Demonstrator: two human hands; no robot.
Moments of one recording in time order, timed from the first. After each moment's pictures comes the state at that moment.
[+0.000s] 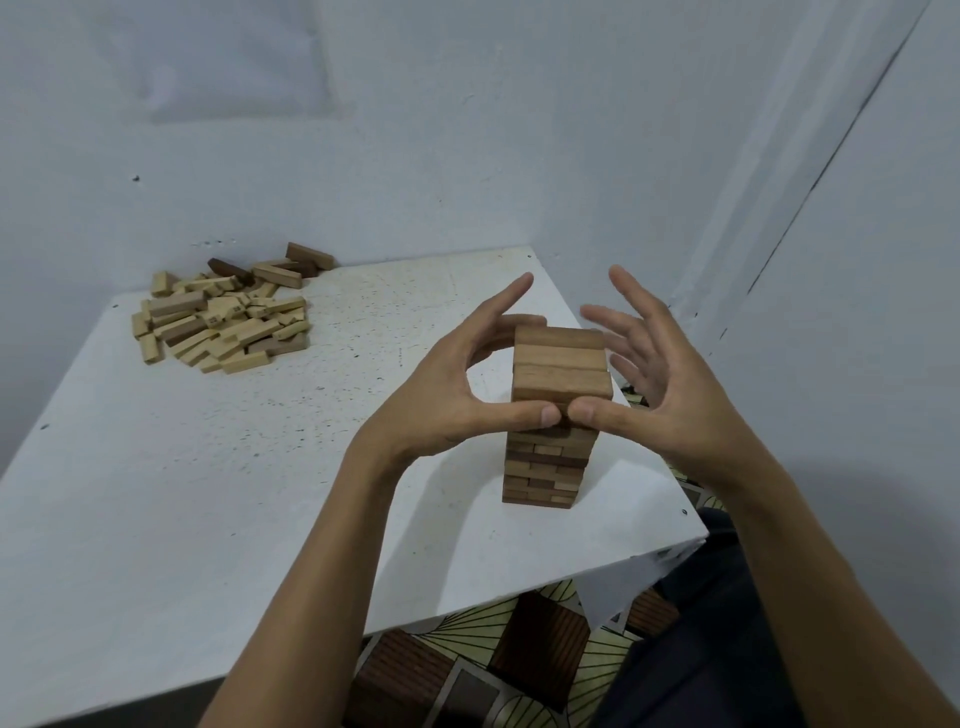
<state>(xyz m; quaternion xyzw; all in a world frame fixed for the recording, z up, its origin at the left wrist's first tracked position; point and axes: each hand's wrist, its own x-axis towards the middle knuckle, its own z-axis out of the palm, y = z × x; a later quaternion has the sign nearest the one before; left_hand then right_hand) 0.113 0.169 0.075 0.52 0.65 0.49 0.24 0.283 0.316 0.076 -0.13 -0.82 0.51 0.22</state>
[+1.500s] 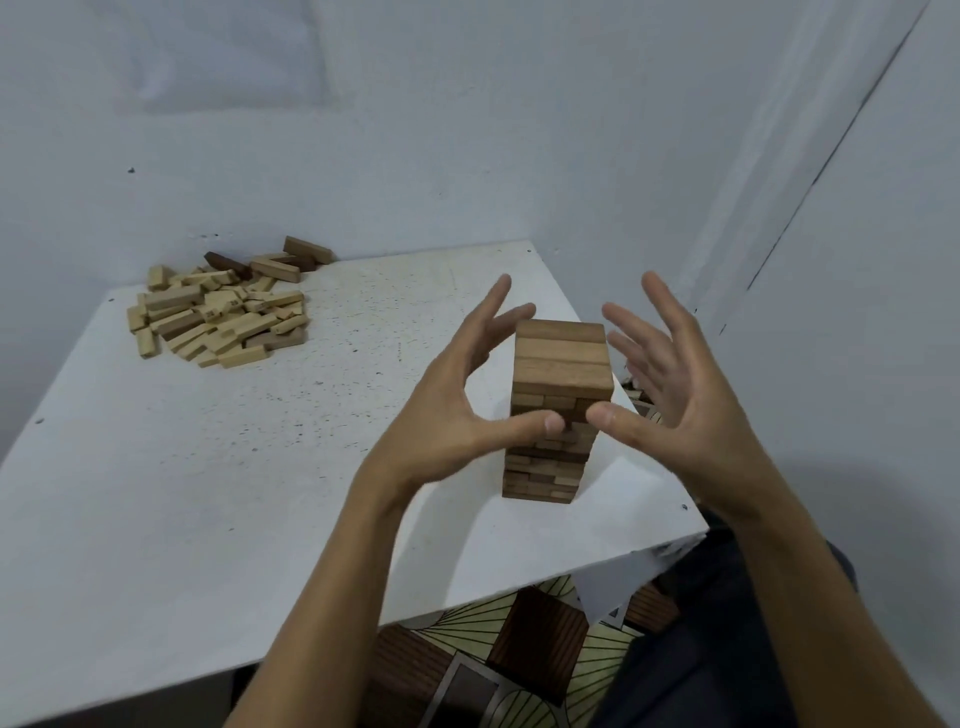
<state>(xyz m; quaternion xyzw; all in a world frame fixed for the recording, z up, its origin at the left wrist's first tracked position) 0.131 0.158 0.063 0.49 0.66 0.53 0.21 0.298 0.304 0.069 -0.13 -0.79 0.54 0.25</state>
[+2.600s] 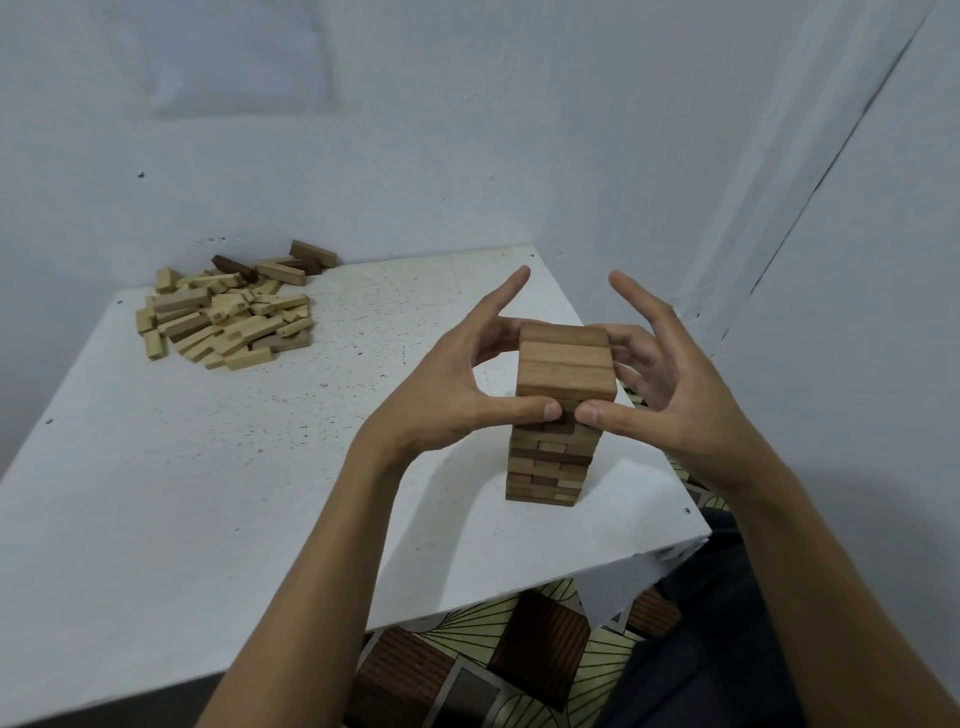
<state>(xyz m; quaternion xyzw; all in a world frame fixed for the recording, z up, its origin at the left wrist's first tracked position) 0.106 0.172 0.070 0.52 0.64 0.51 0.25 0.284 0.323 0.068 -0.10 -0.80 0.55 0.22</state>
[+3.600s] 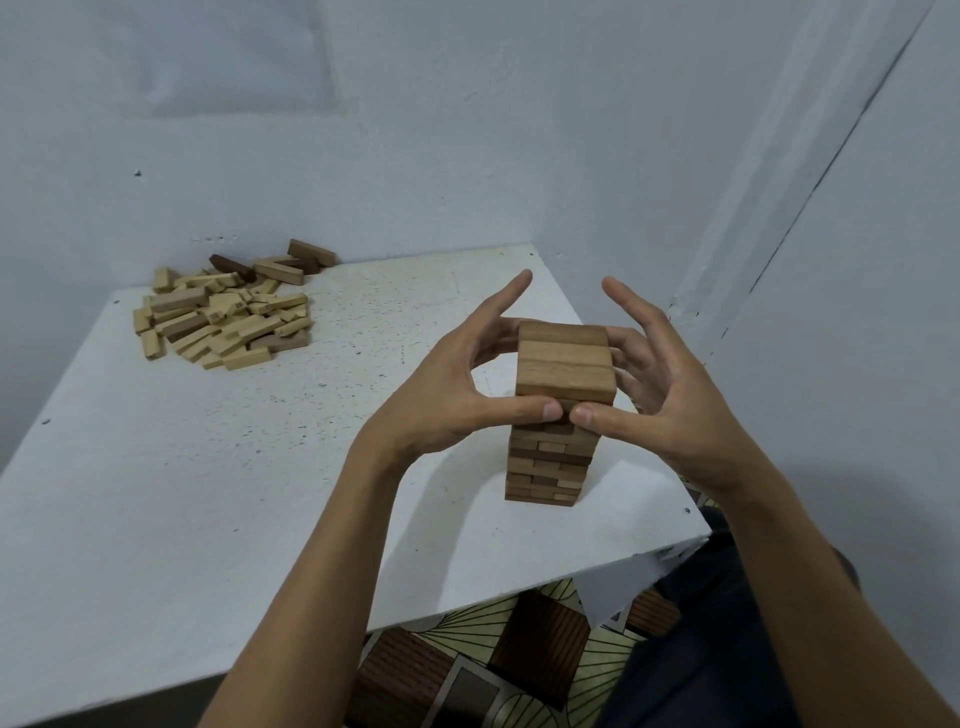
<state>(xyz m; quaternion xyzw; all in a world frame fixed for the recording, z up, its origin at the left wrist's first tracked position) 0.107 0.172 0.067 0.52 0.64 0.50 0.25 0.282 0.322 0.062 -0.11 -0.80 0.55 0.22</state>
